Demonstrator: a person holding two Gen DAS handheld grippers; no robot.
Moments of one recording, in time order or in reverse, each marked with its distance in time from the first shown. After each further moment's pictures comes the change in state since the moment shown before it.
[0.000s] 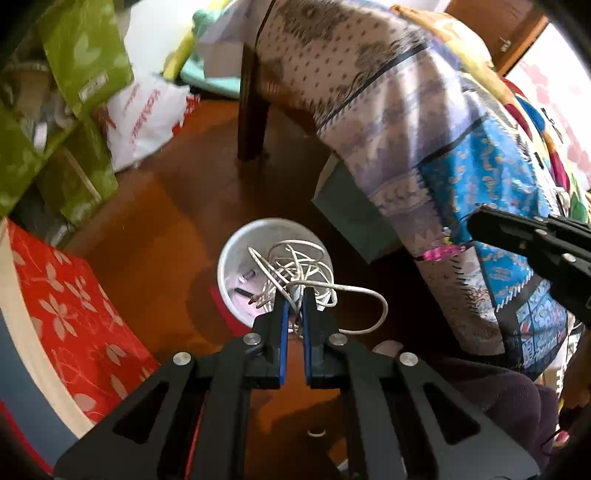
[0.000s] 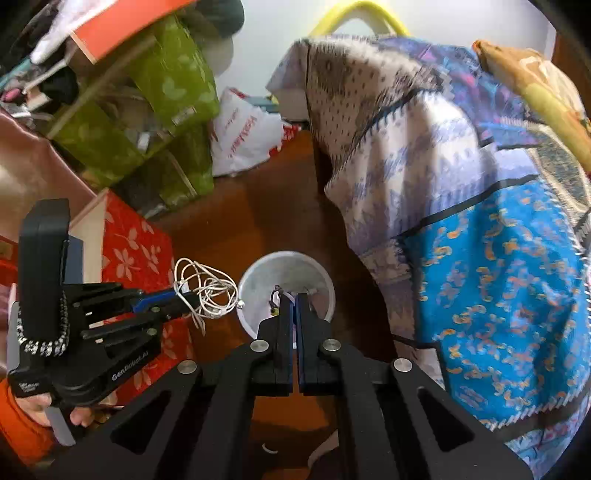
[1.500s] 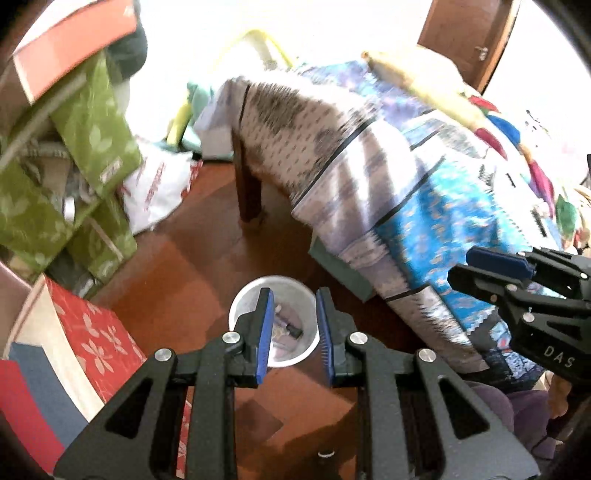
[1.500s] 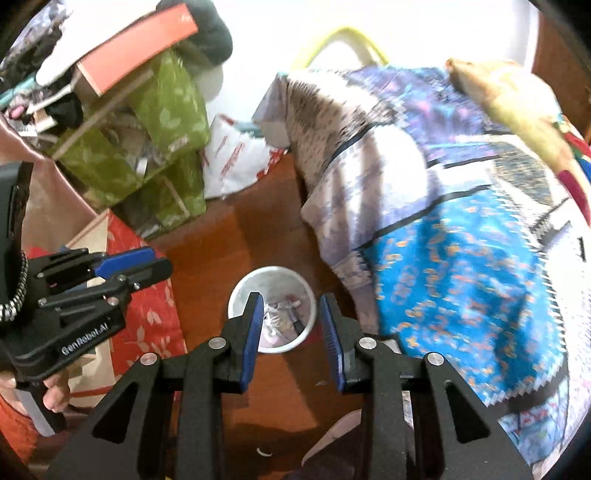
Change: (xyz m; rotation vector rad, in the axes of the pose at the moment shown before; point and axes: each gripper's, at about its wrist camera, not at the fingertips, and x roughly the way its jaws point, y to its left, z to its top) left arm -0.102 -0.058 0.021 0.118 -0.209 0.068; right arm -0.086 -0.019 -0.019 0.038 -0.153 -0.053
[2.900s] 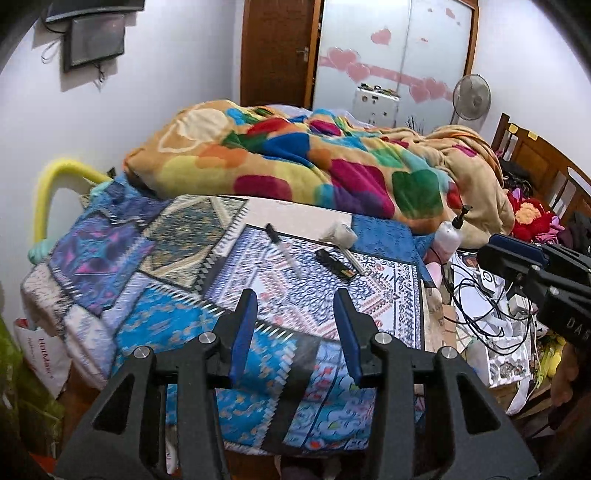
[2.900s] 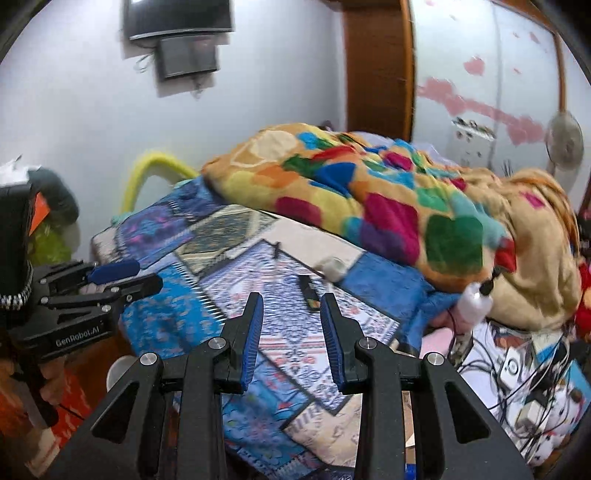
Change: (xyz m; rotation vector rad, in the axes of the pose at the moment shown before) left arm -0.033 -0.386 0.063 0.473 -0.188 -0.338; right arm -0.239 -0.270 -0.122 0.419 -0.394 -0.408
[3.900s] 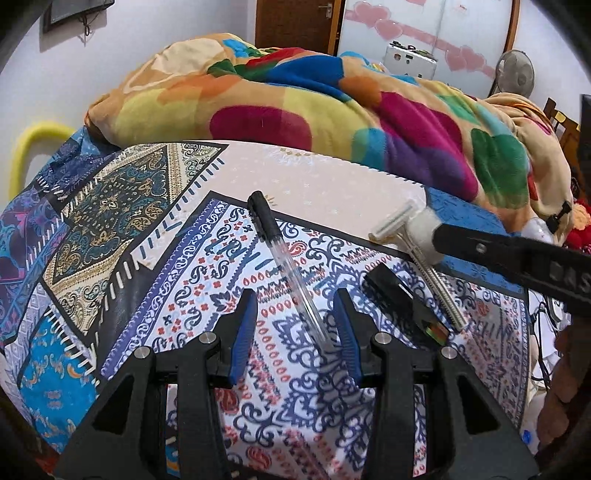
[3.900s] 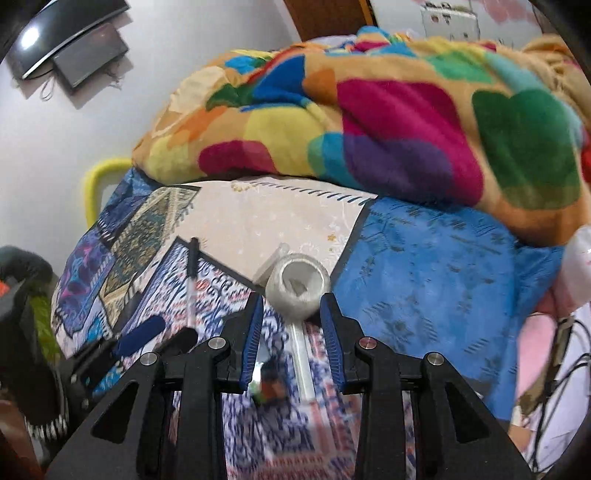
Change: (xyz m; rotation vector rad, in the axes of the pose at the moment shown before) left arm 0.225 0.013 0.018 -0.061 0.139 0.062; right arm 0.222 -0.074 0.020 0.307 0.242 0.079
